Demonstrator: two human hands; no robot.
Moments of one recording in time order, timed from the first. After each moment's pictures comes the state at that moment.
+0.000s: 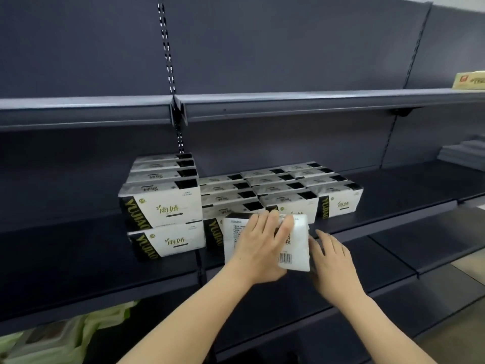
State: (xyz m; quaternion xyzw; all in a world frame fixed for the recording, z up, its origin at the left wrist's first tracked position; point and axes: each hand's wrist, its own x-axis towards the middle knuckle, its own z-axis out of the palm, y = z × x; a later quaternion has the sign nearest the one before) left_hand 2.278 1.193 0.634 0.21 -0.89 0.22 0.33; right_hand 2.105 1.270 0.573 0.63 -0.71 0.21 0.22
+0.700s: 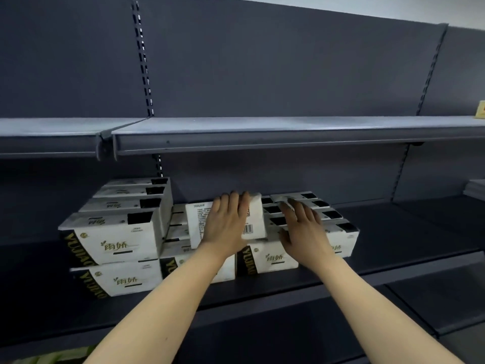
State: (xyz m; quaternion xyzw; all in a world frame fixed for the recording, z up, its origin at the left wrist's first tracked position) left_hand 2.204 1.106 0.698 0.47 -0.81 0.33 0.15; right_hand 2.018 1.143 0.664 0.68 -0.61 0.27 0.29
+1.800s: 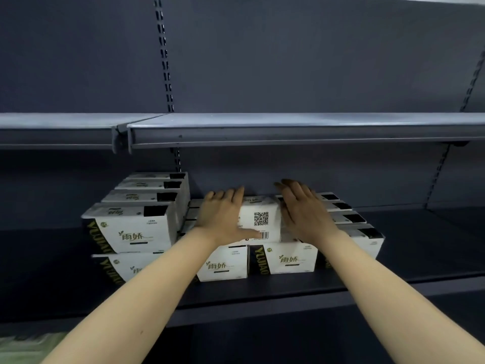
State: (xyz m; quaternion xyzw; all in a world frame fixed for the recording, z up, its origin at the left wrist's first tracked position) left_hand 2.231 1.094 0.719 0.52 -0.81 0.23 0.13; right_hand 2.031 1.113 0.708 0.76 -0.56 0.26 0.20
